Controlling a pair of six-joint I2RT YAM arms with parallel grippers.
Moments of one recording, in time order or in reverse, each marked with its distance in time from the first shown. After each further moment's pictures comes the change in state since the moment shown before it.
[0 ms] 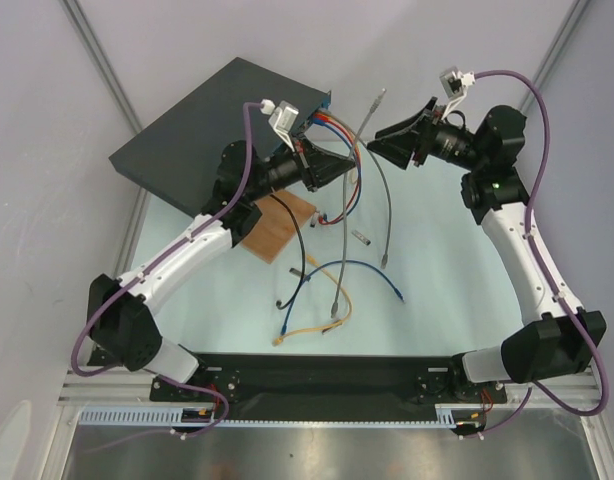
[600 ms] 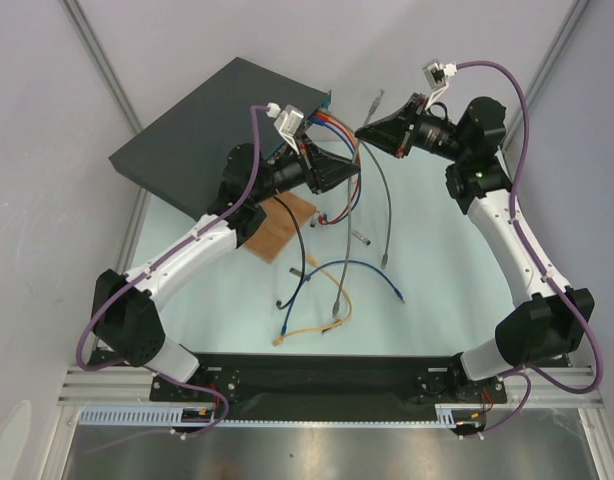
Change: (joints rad) left arm -0.014 0.034 -0.015 0.047 0.003 0.000; right arm 0.068 0.102 0.070 0.061 0.032 0.076
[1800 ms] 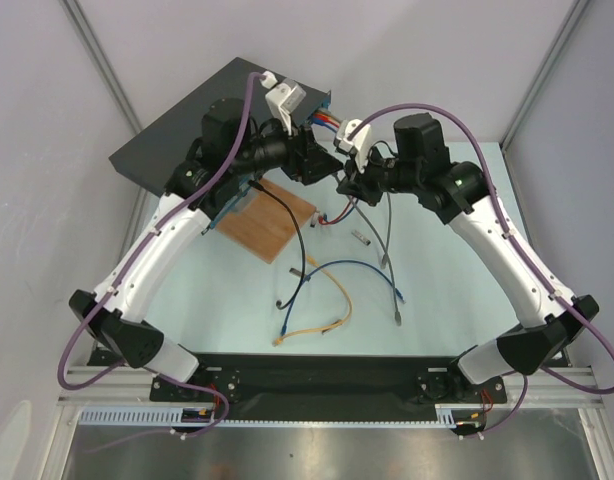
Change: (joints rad) left arm 0.040 -0.019 0.466 -0.878 -0.027 0.393; right arm 0.346 -0.008 0.239 -0.962 0.459 -1.049
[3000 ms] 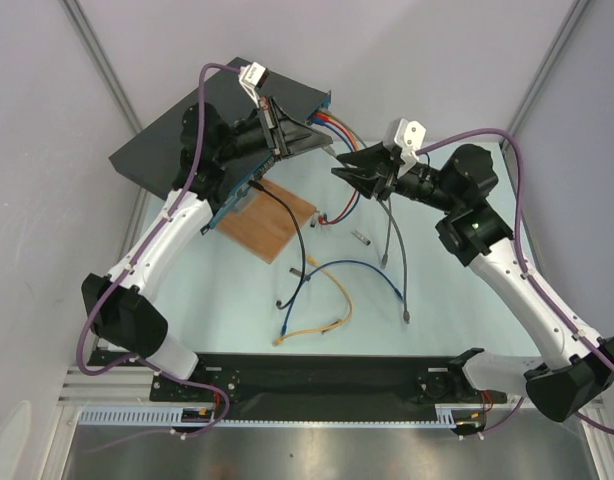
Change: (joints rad) left arm 0.162 0.052 -0.205 0.729 0.374 -0.922; right arm -0.054 -0.266 -0.422 0.860 -0.244 0.292
